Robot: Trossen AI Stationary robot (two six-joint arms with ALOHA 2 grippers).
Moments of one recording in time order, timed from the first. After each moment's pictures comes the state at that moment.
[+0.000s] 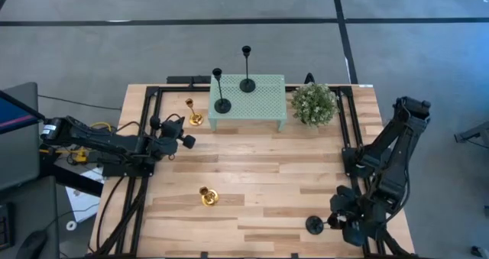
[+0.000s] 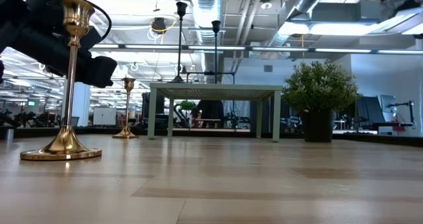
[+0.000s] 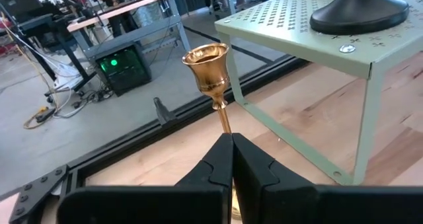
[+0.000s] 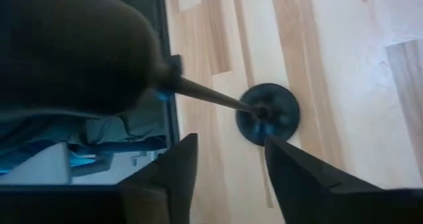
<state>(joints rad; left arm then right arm) -0.10 0.62 0.17 0.02 -1.17 -0.29 1.14 1.23 0.90 -0.70 0.31 1.28</state>
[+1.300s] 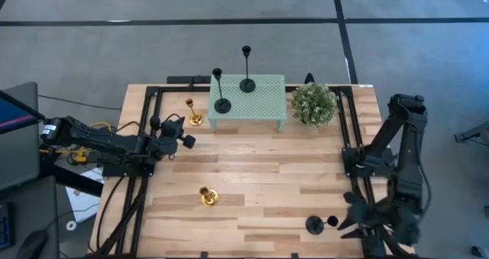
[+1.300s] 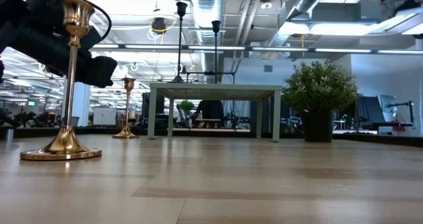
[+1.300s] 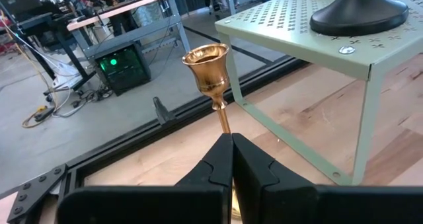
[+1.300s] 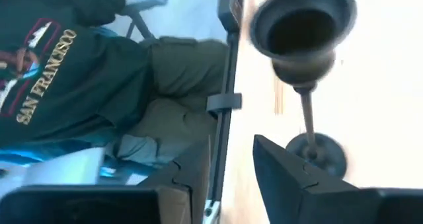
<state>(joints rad) -0.10 0.62 0.17 0.03 -1.17 -0.30 1.36 1.19 0.90 -0.56 0.62 1.15</state>
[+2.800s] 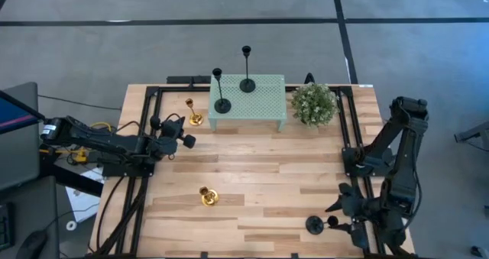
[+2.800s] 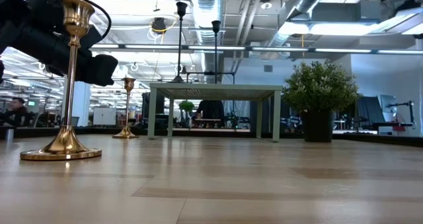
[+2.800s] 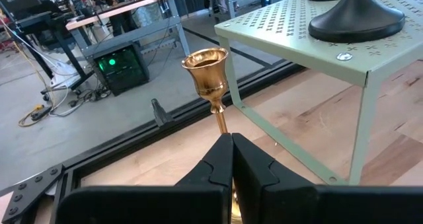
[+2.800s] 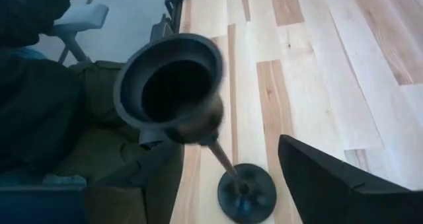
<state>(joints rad) -0.10 0.62 0.17 0.05 -1.17 -0.30 1.29 1.24 0.90 -0.66 0.75 1.15</state>
